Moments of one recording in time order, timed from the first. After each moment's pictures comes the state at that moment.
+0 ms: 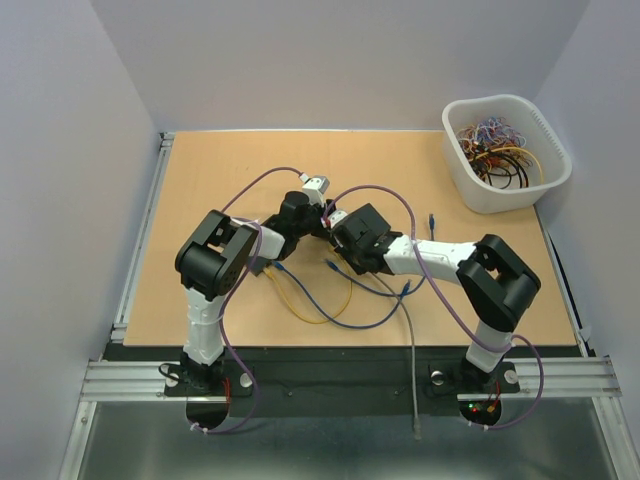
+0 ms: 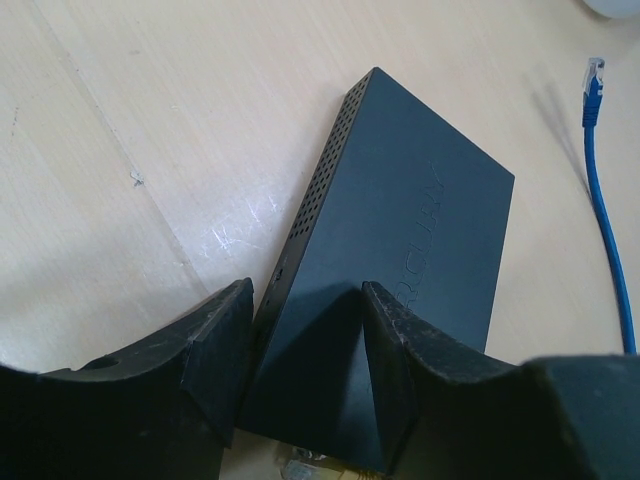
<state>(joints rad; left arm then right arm) -0.54 2.01 0.97 0.63 0.29 -0.43 0.83 1.77 1.06 -0.28 0.34 0.01</state>
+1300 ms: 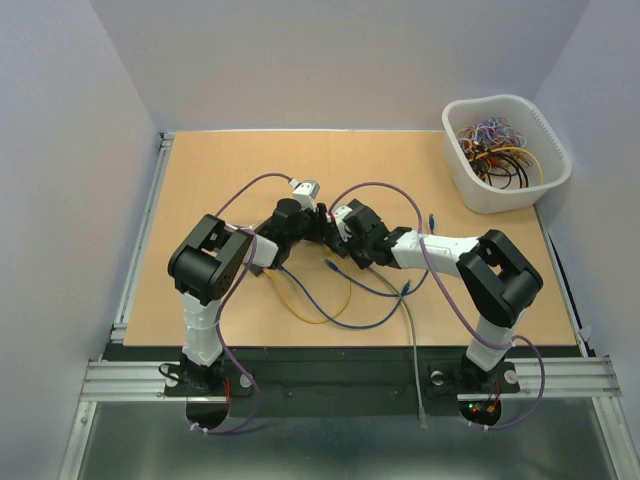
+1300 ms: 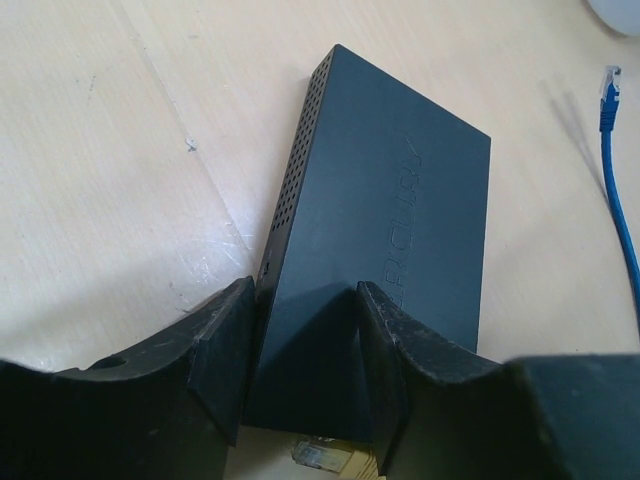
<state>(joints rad) -0.53 1.96 0.86 0.72 0.25 -0.44 0.73 1.77 1.01 -0.13 0.08 -0.09</state>
